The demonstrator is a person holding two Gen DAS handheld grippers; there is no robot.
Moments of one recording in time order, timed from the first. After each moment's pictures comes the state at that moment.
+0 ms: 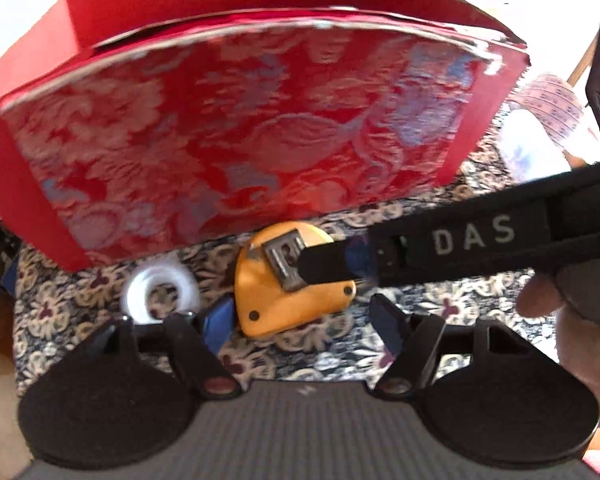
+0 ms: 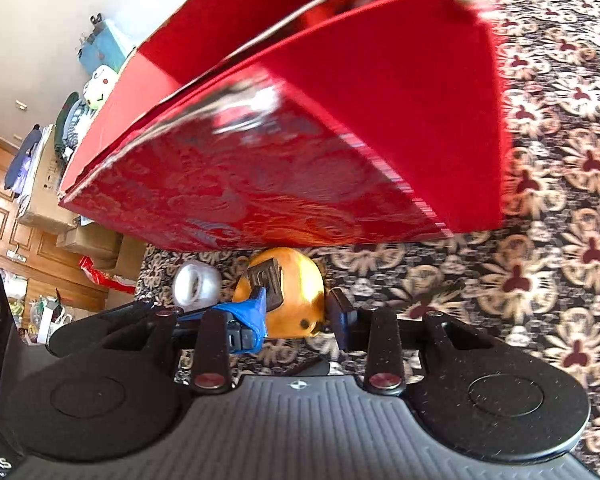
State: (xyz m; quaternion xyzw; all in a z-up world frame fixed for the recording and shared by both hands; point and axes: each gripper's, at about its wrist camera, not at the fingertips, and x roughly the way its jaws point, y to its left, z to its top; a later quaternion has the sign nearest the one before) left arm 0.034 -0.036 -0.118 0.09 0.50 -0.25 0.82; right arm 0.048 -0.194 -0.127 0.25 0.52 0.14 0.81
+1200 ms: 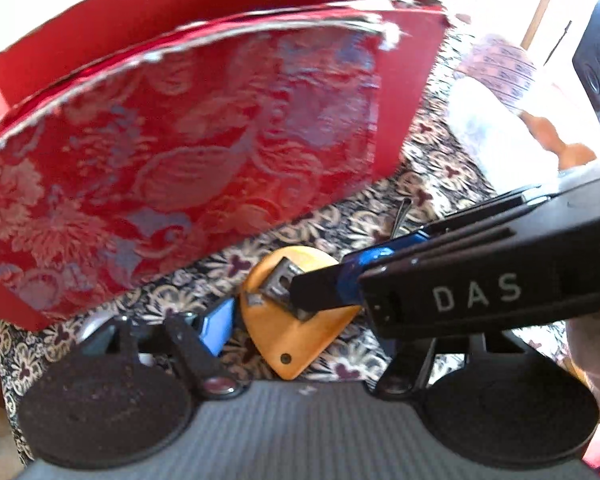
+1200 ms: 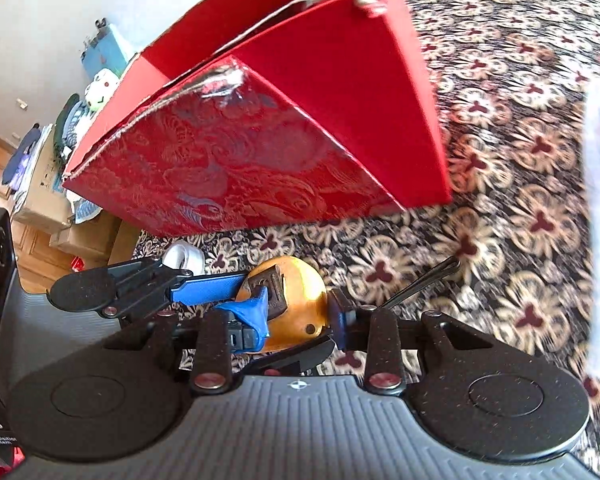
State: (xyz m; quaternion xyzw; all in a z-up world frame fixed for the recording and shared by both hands) left arm 0.029 -0.086 -0.128 0.15 0.48 -0.31 0.81; right arm 0.009 -0.217 -0.123 0.24 0.50 0.13 0.82
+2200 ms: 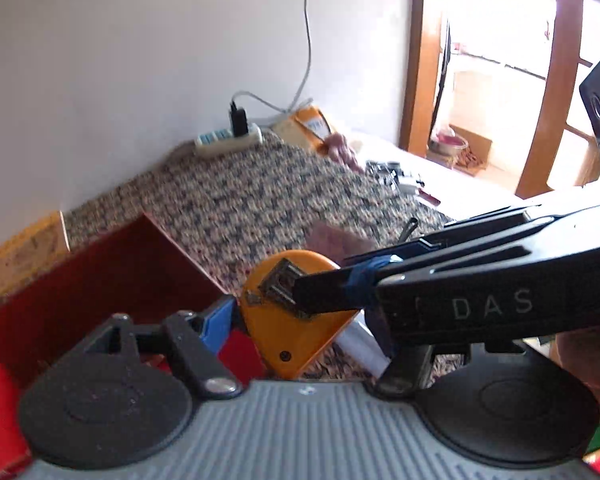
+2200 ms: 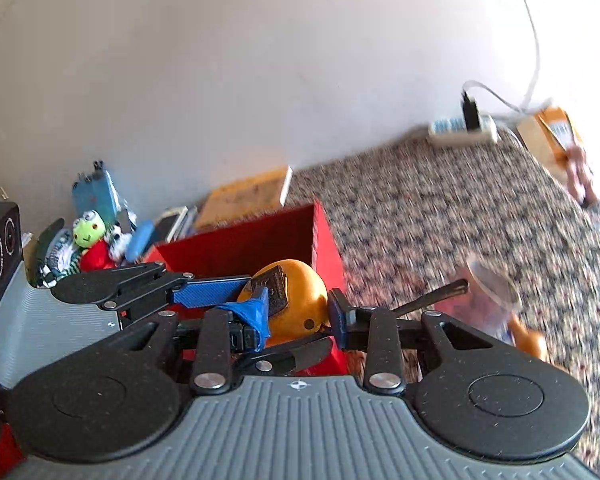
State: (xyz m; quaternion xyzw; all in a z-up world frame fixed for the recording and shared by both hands) left arm -0.012 -0.135 0.013 0.16 0.27 -0.46 0.83; right arm -0.041 -0.254 0.018 0.18 0.28 0.01 0.94
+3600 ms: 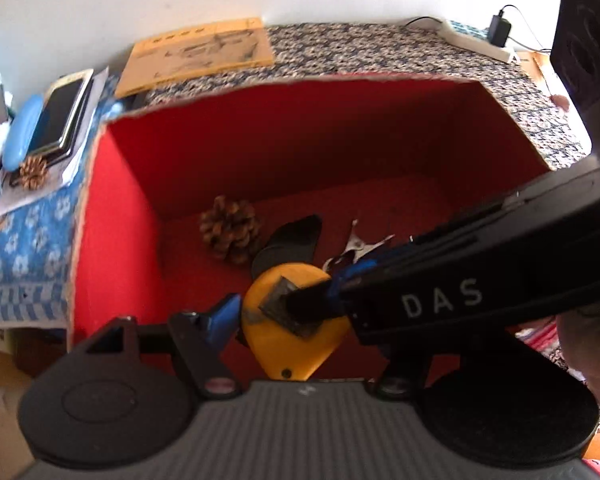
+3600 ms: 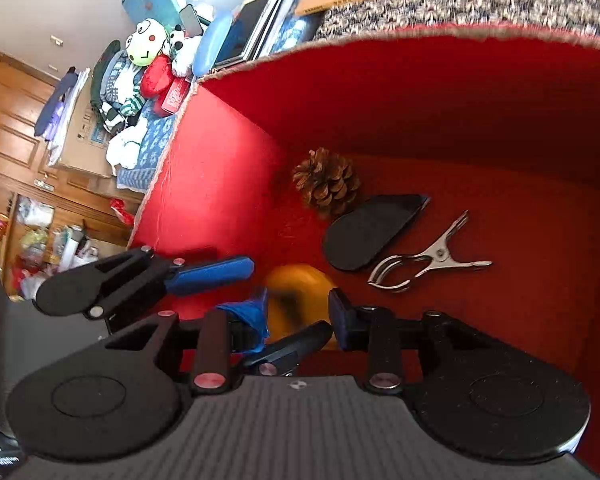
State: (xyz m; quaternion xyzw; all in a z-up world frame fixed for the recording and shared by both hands) left arm 0.151 -0.018 -0.049 0.10 0.50 -0.20 0.83; right arm 0.188 -0.154 -0.083 0.20 0.58 0.25 0.75
